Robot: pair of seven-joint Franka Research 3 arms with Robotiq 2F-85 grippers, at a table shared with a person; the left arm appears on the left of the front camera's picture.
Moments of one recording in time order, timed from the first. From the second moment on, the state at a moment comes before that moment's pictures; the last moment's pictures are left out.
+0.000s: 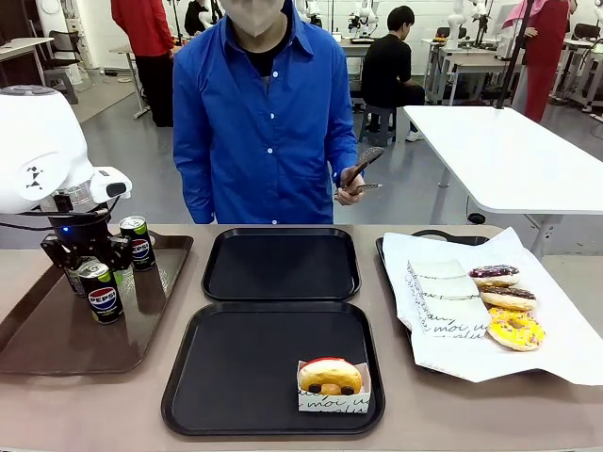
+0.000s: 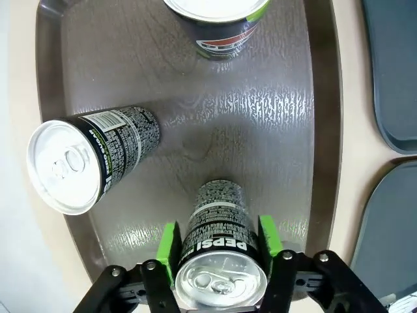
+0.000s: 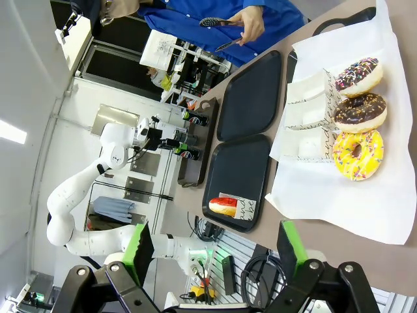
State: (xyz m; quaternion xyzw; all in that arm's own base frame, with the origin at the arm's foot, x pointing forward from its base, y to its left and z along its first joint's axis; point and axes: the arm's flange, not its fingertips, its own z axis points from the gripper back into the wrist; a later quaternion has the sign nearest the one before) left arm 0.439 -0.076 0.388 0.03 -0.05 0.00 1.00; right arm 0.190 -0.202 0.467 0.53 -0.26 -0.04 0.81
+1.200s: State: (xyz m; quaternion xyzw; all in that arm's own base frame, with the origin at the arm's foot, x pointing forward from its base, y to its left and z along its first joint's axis) left arm 0.359 -0.101 0.510 0.02 -0.07 -0.04 1.00; right arm 0.190 -0.202 0.467 0.53 -0.26 -0.04 0.81
